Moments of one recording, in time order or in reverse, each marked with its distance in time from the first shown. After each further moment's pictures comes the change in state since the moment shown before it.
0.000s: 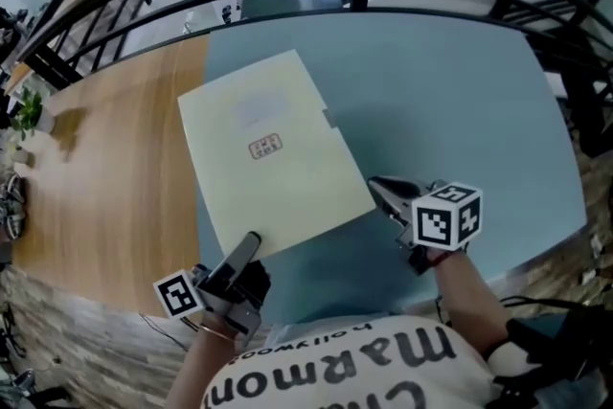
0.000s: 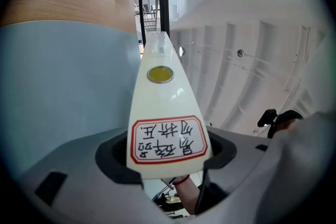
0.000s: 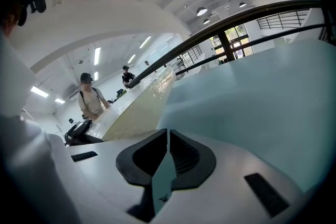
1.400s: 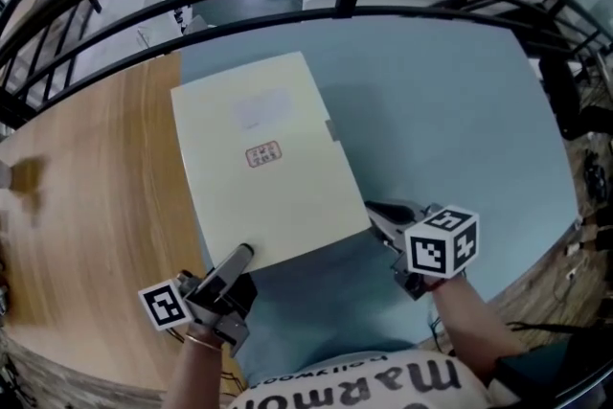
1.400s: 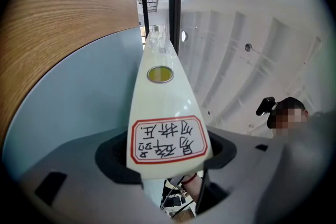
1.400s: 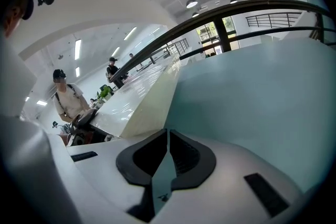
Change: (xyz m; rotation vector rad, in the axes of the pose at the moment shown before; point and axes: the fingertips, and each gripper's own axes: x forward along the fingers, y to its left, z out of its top) left arm 0.032 0.076 0.165 -0.026 0.207 -0.019; right arm 0.134 0.004 0.023 0.058 0.079 -0.168
